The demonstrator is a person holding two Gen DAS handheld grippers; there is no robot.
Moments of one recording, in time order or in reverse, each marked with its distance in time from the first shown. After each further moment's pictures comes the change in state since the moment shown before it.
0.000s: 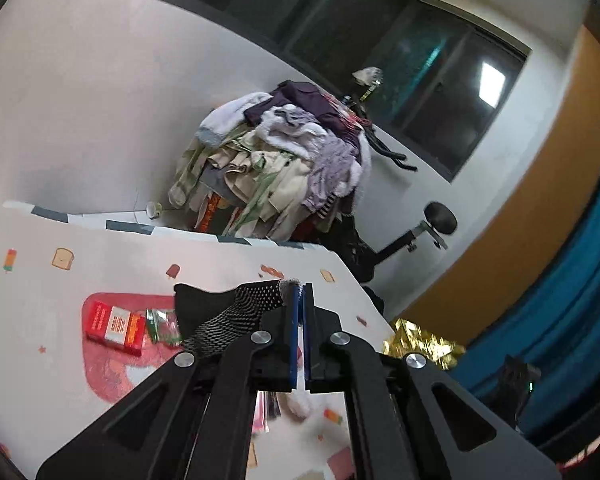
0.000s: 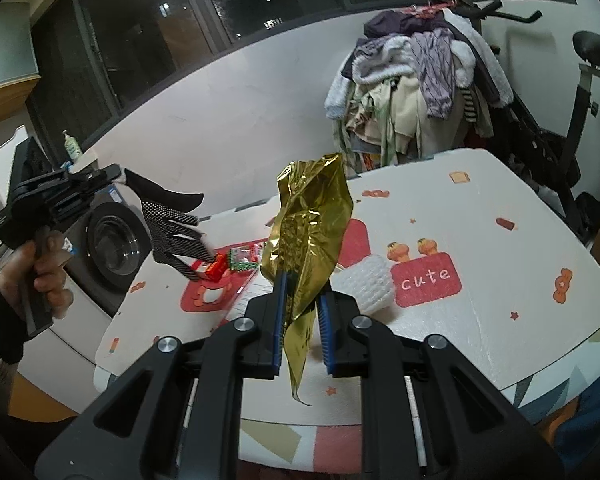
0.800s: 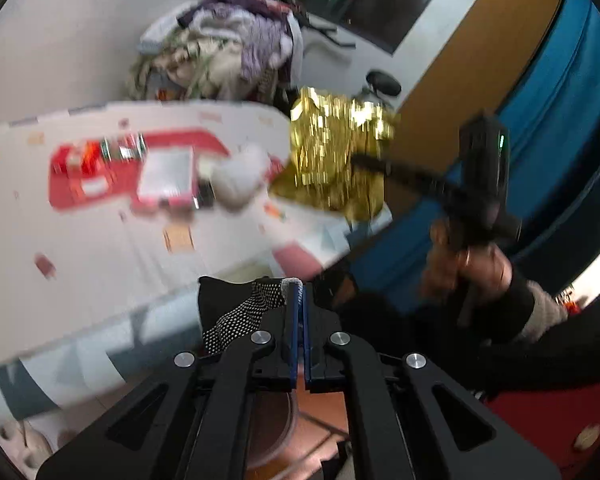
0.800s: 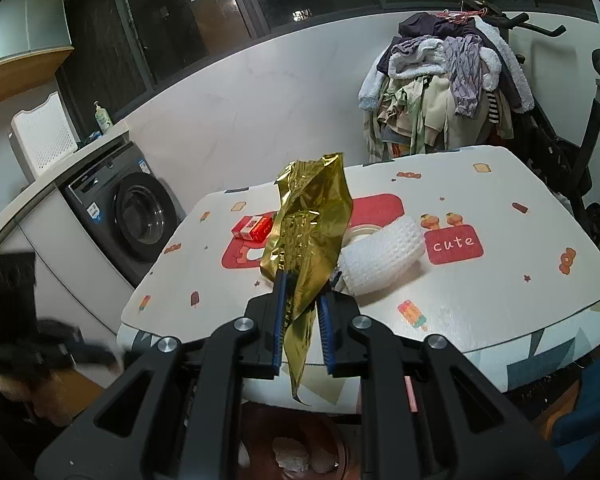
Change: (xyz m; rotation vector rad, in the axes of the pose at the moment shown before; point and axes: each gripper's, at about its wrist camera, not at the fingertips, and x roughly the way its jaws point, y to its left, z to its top) left arm -0.085 -0.059 -0.222 0.166 0.363 -0.120; right arm -0.043 0.053 -0.050 -0.073 0.051 0.050
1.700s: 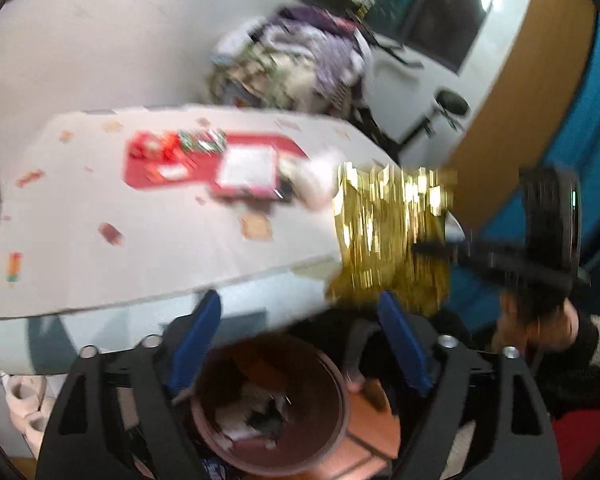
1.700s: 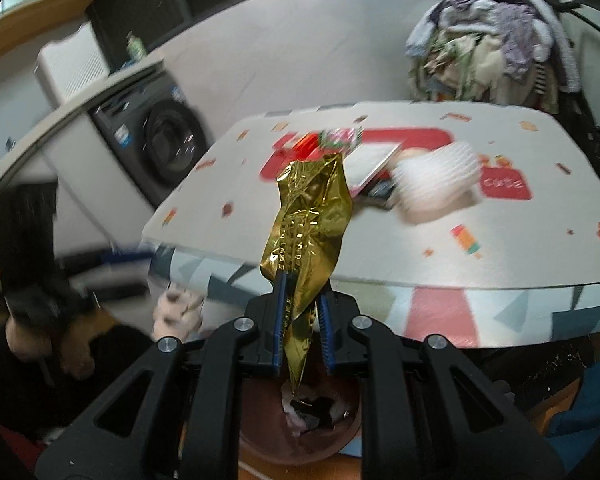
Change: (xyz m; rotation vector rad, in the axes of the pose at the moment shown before) left arm -0.007 0.019 -0.028 -0.082 -0.149 0.310; right arm 0.028 0.046 -0.073 -0.138 0.255 0.120
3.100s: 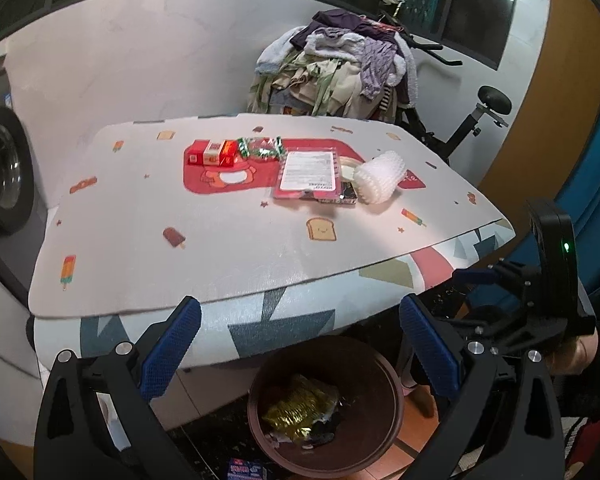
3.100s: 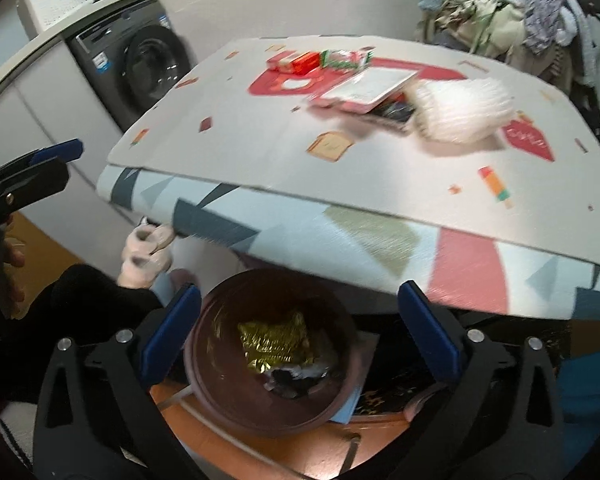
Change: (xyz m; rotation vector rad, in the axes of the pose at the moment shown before) left arm -0.007 0.017 -0.006 0.046 -0.011 0.175; right arm 0.056 0.001 -0.025 -0.048 0.166 -0.142
